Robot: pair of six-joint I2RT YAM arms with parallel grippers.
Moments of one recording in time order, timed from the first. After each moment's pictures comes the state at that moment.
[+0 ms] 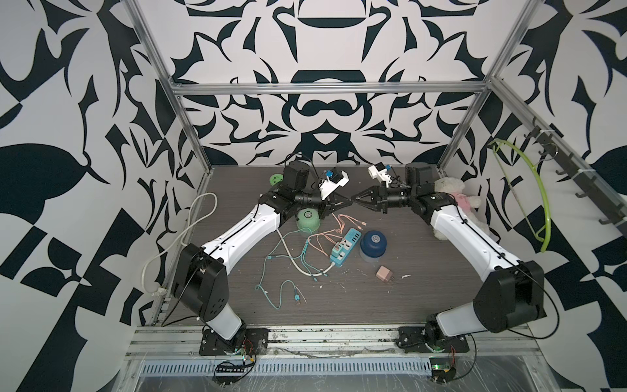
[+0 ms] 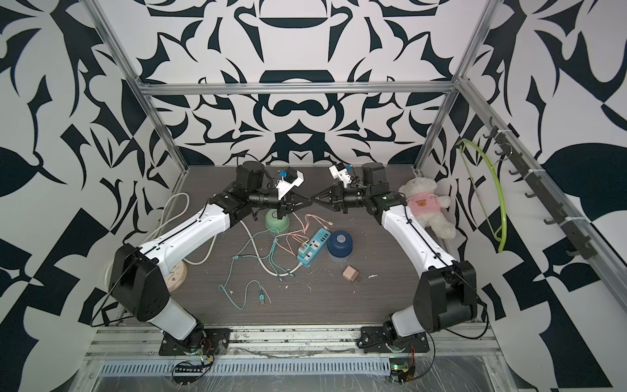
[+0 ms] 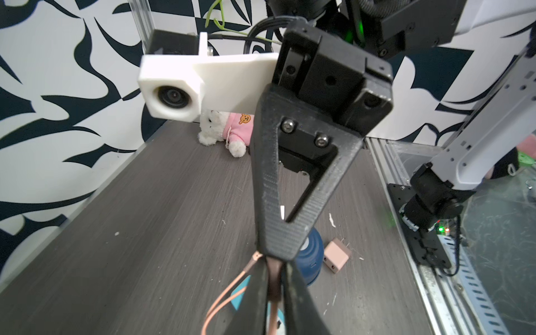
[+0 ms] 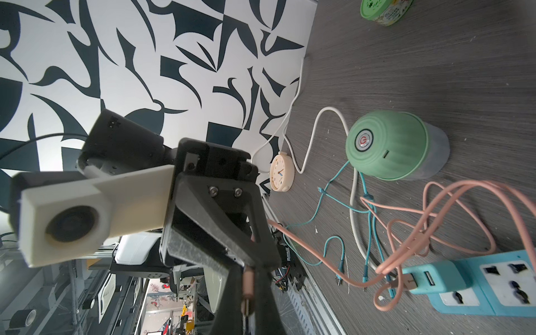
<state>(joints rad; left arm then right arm) -0.60 1.61 1.36 -0.16 0.86 0.29 0.24 1.46 1.23 -0.30 -1.15 0.79</state>
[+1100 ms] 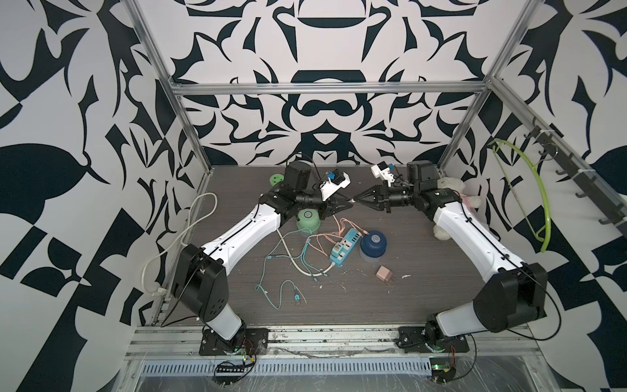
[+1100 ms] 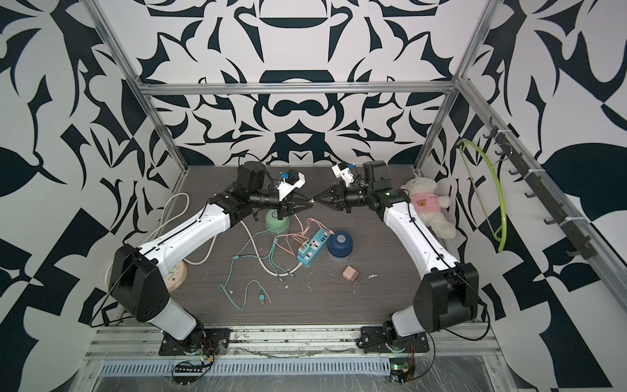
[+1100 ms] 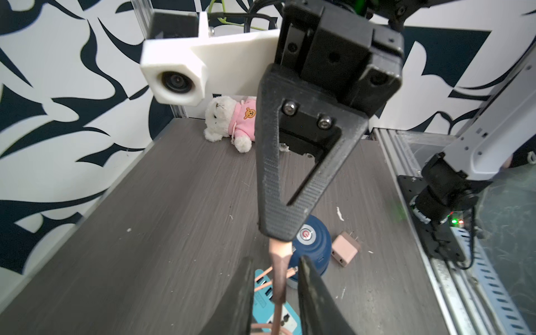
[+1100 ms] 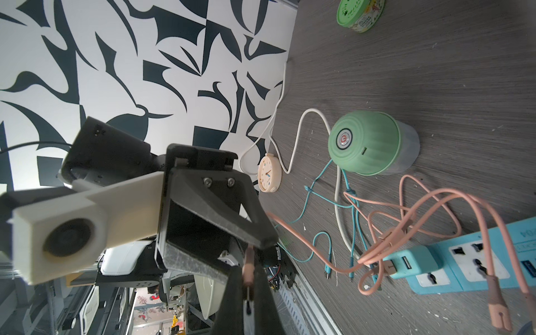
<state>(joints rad) -0.61 1.61 1.37 -0.19 0.80 0.34 0.23 1.46 1.30 -0.47 -1.09 0.72</state>
